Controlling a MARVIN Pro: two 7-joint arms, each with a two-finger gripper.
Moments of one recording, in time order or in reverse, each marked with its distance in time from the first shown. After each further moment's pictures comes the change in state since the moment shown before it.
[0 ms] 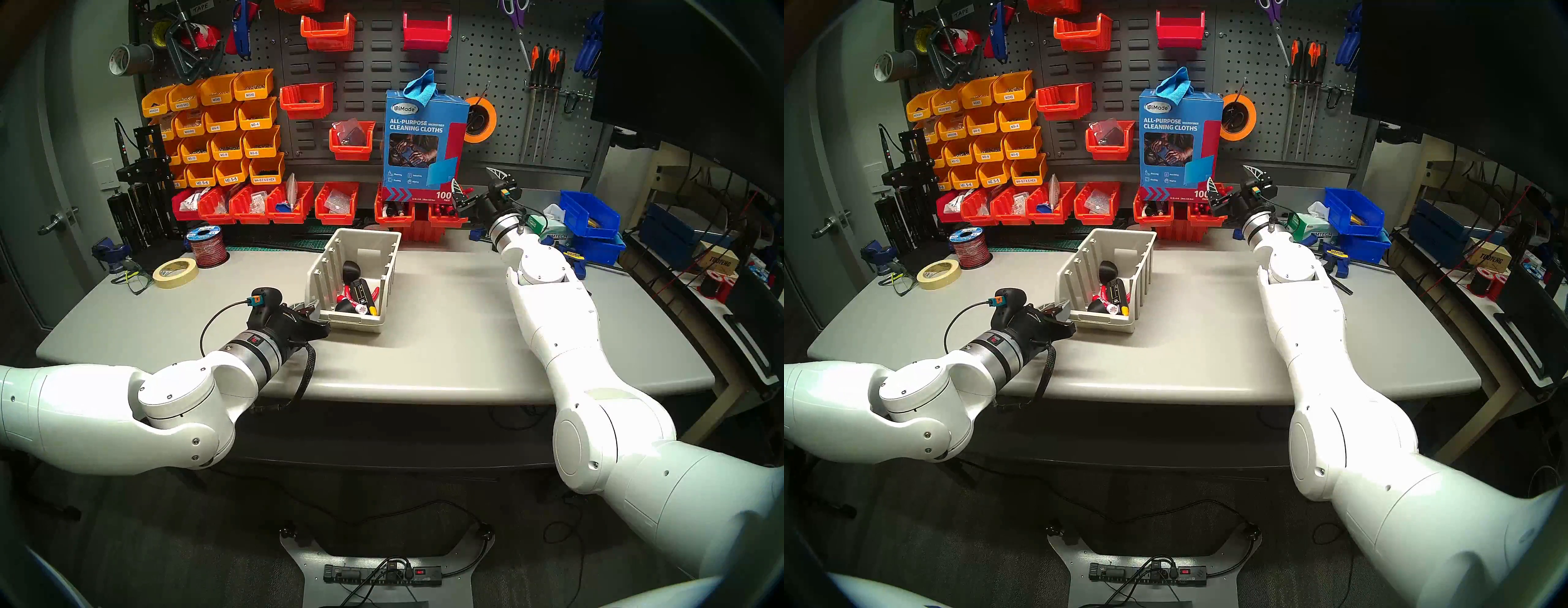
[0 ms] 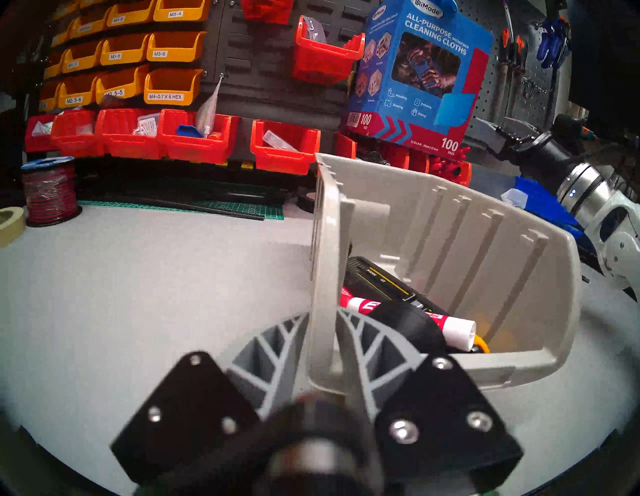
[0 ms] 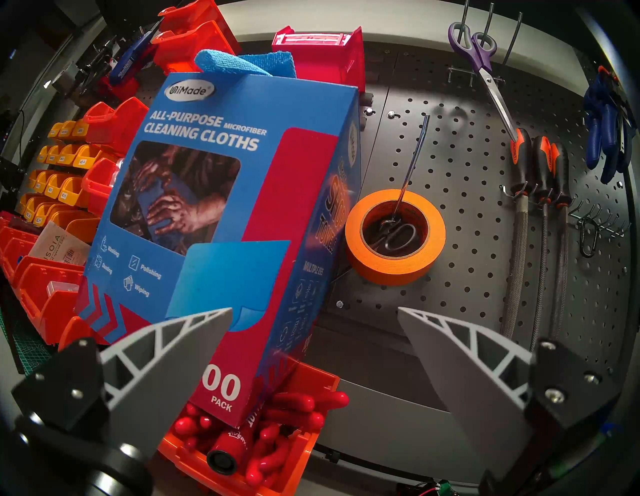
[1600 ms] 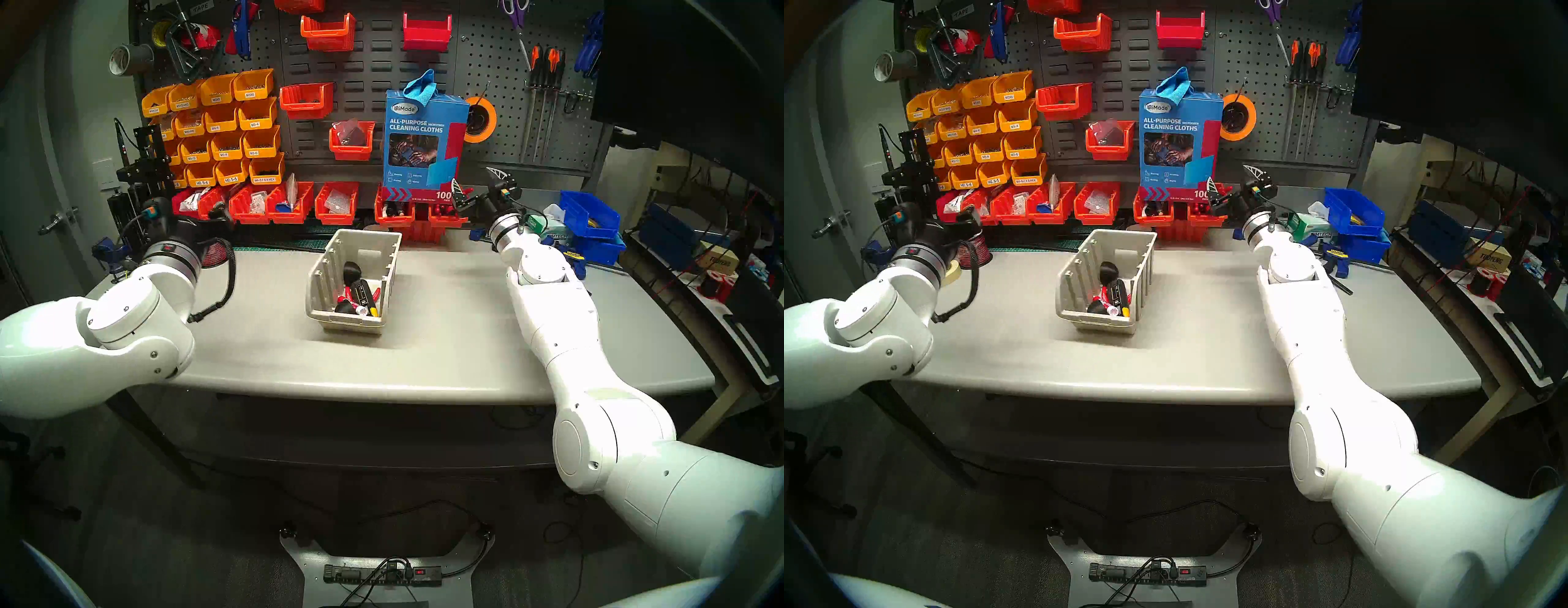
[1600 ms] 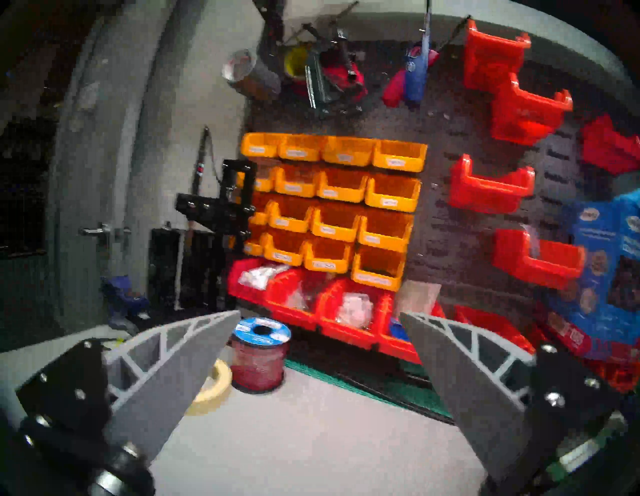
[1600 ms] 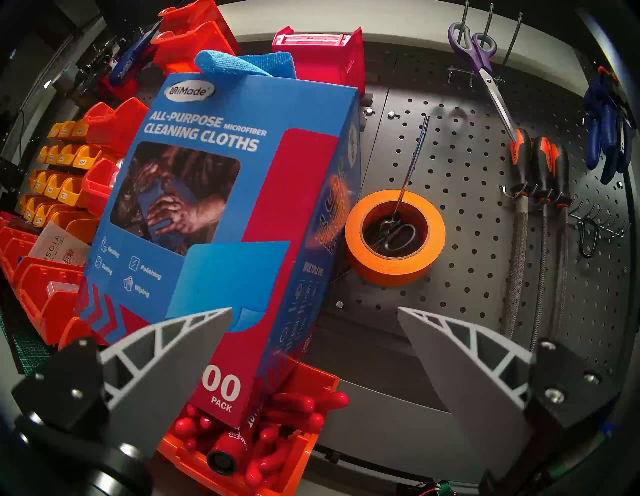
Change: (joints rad) left arm -0.125 0.148 -0.190 0.142 -0.003 -0.083 0.351; right arm 0.000 0.000 0.000 0.000 0.000 0.000 0.000
